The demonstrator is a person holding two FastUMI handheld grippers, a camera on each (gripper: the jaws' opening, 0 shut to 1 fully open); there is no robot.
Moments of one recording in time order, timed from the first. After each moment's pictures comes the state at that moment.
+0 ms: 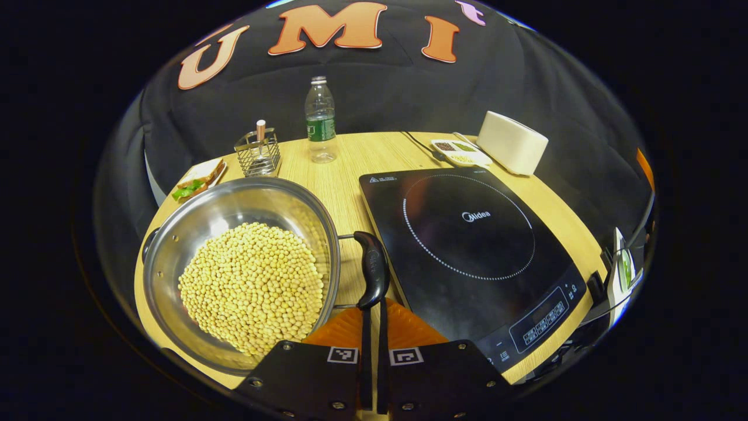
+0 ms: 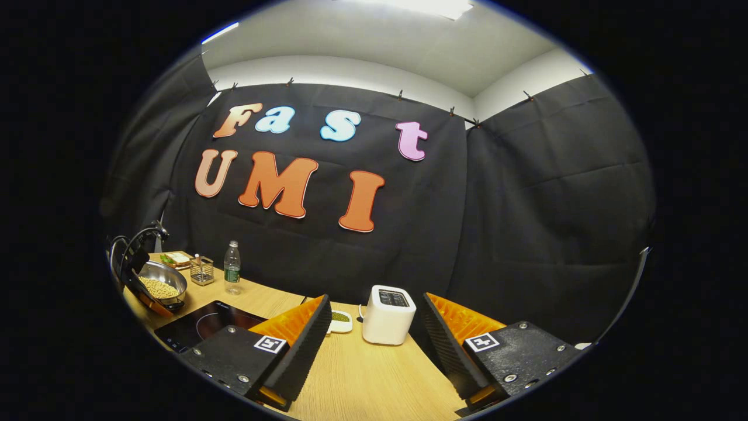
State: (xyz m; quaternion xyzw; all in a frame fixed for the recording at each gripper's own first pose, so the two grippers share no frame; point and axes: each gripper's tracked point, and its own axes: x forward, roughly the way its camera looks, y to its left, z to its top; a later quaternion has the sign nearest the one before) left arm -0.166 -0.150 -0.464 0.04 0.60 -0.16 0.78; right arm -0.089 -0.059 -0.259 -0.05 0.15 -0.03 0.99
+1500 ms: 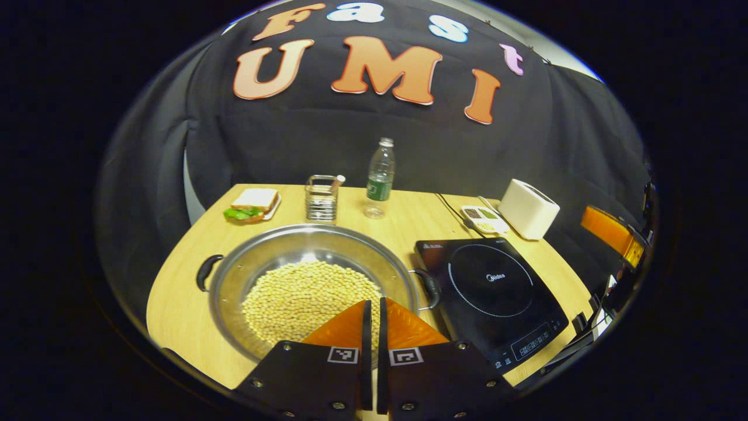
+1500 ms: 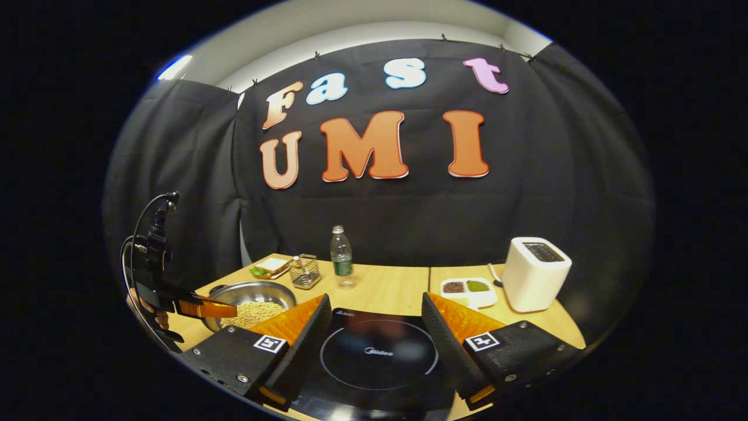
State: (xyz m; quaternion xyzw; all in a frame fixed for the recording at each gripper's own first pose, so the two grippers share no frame) left arm -0.098 -0.047 -0.375 -0.02 0.51 -0.08 0.86; right arm -0.039 0.196 -0.317 0.11 0.30 0.18 0.93
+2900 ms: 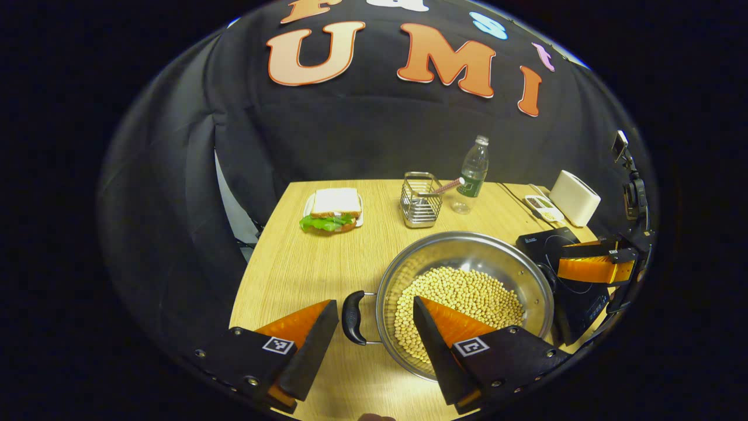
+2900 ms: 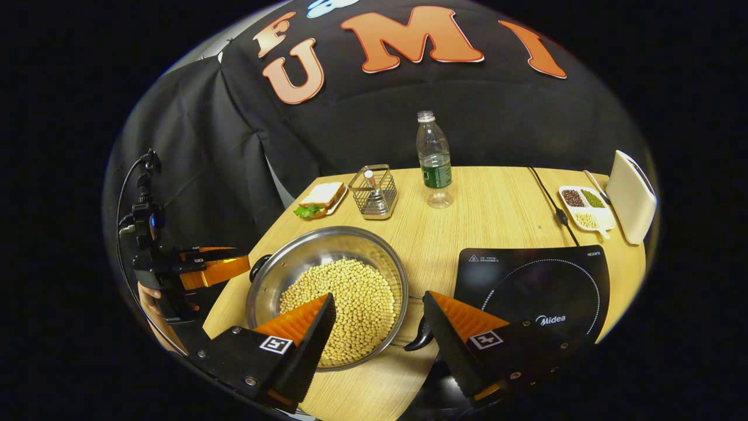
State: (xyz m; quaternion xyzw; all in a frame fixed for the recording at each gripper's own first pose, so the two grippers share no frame) left arm -0.040 0.133 -0.417 0.04 0.57 -0.07 0.82; right arm -0.055 0.415 -0.413 0.14 0.54 0.25 0.80
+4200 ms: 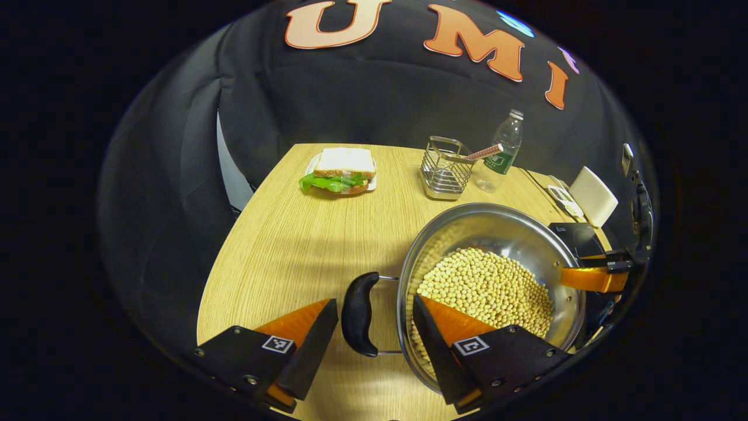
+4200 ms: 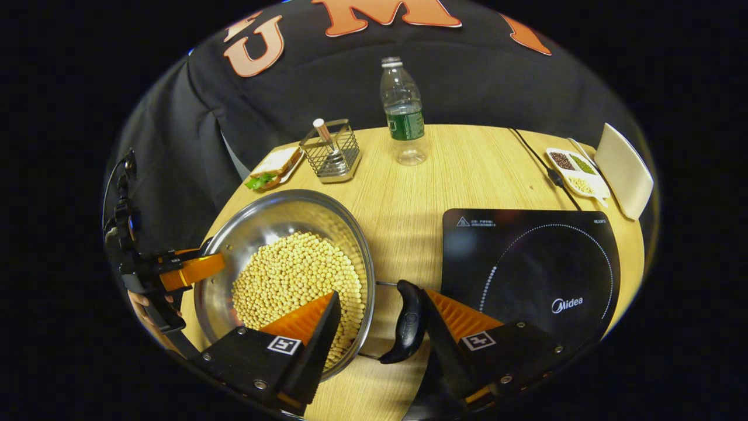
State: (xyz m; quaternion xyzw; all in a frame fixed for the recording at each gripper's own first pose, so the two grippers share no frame) left arm -0.059 0.151 -0.483 0.01 0.61 -0.03 0.79; right arm -0.069 0.407 -0.480 0.10 0.60 0.18 0.77
